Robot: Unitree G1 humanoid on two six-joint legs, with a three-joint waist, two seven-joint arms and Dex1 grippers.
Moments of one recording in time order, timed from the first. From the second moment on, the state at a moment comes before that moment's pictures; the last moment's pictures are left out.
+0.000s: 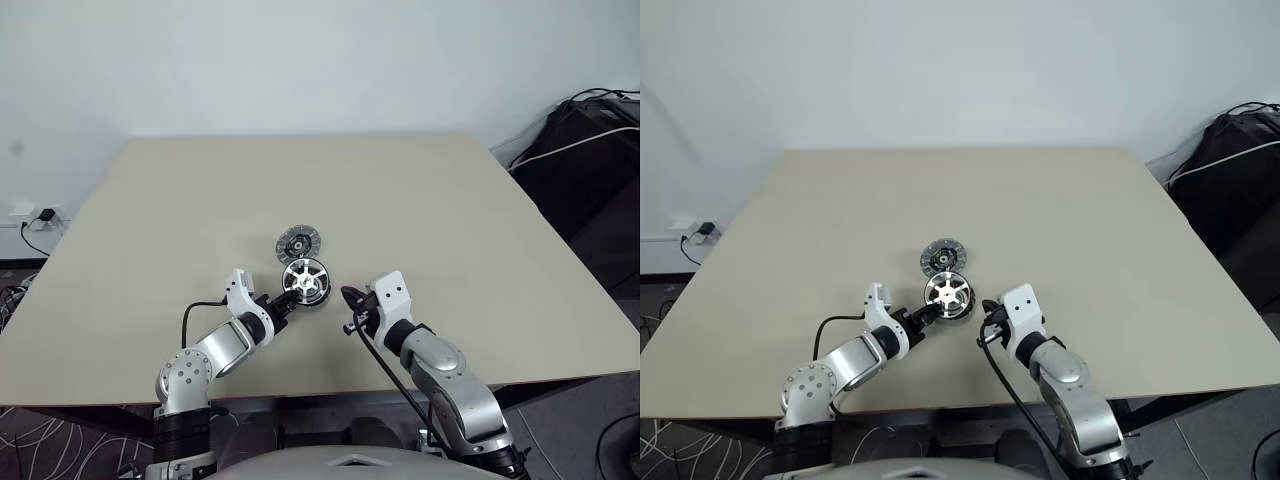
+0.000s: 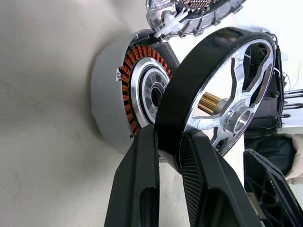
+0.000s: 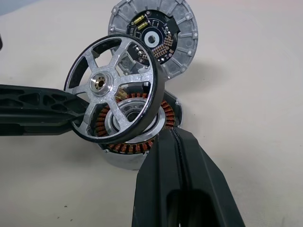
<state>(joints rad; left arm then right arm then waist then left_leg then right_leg) -0.01 -0.07 0.19 -0.14 -1.02 1.00 0.15 0.13 -0.20 0.21 -0.33 0.13 0.46 0.34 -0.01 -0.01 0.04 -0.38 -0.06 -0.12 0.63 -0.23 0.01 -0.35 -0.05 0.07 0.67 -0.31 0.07</state>
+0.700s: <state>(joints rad) 0.02 -0.03 0.12 -0.22 -0.99 0.90 -0.01 0.13 -0.20 0.21 -0.34 0.13 0.46 0.34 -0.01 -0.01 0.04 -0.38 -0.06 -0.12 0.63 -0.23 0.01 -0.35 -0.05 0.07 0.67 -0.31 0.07</state>
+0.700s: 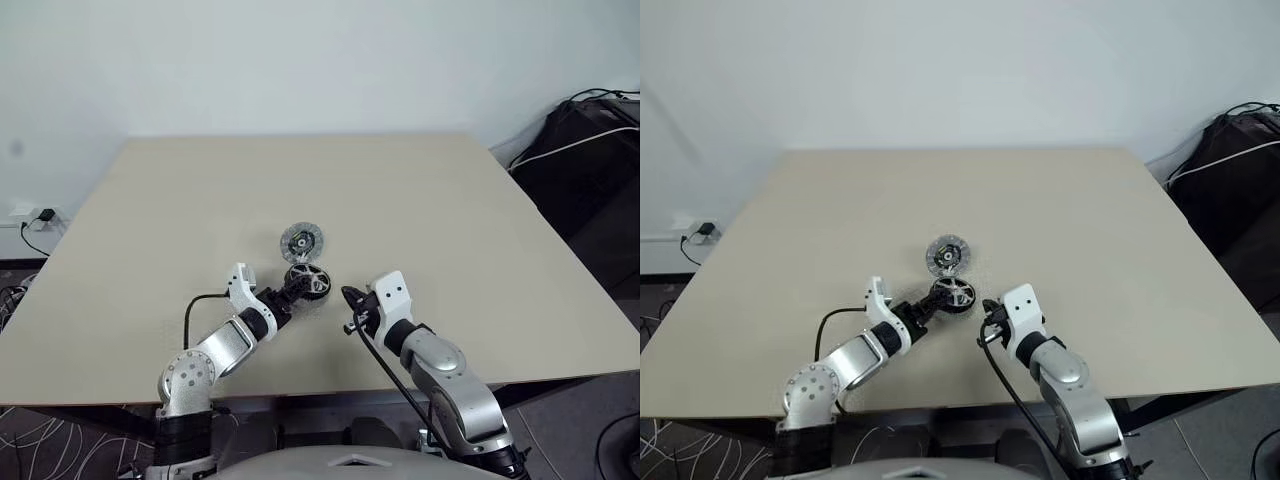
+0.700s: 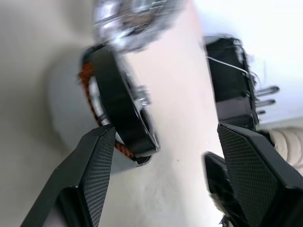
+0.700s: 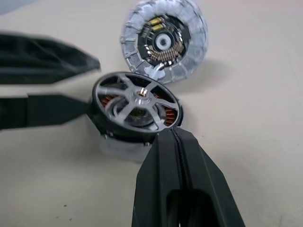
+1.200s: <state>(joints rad) 0.11 0.01 0.16 -0.28 -0.97 0.89 -0.01 0.11 -0.20 0.22 -0.33 0.13 0.46 0.35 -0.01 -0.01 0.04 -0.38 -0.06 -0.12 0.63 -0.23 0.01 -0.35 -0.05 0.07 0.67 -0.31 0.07</state>
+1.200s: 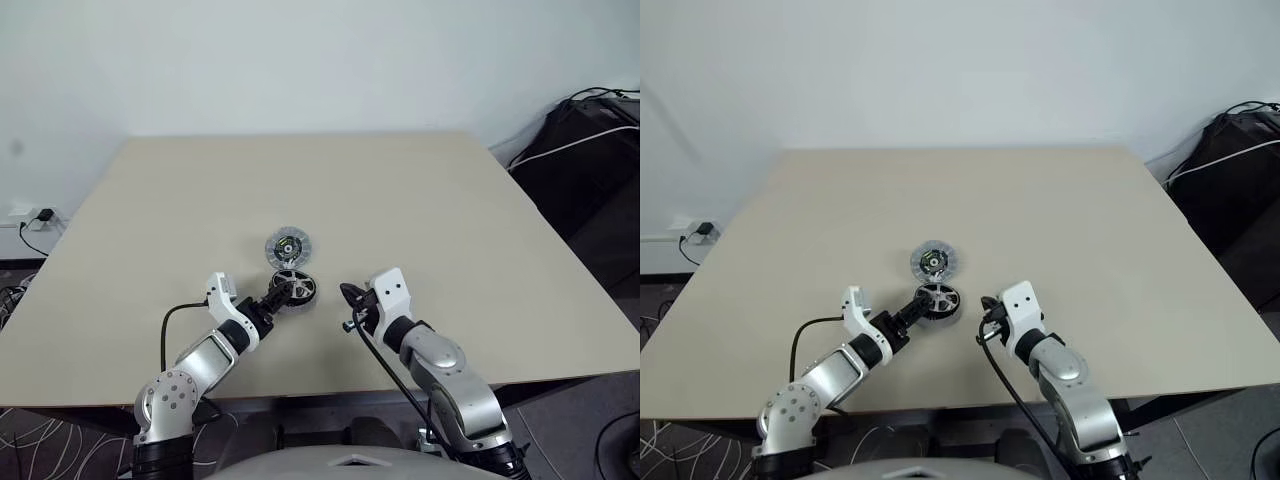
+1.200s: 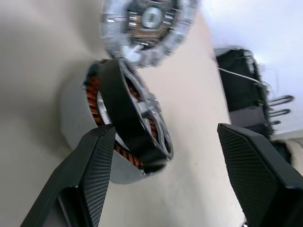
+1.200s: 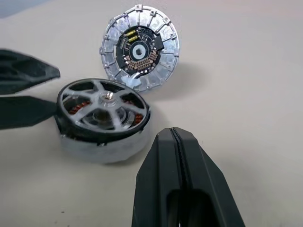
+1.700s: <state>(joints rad) 0.17 0.12 -0.09 -0.23 -0.52 0.53 -0.22 0.11 -0.20 0.22 -0.33 0.13 0.46 0.35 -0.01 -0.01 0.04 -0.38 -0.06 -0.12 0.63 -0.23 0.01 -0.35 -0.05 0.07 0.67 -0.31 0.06</state>
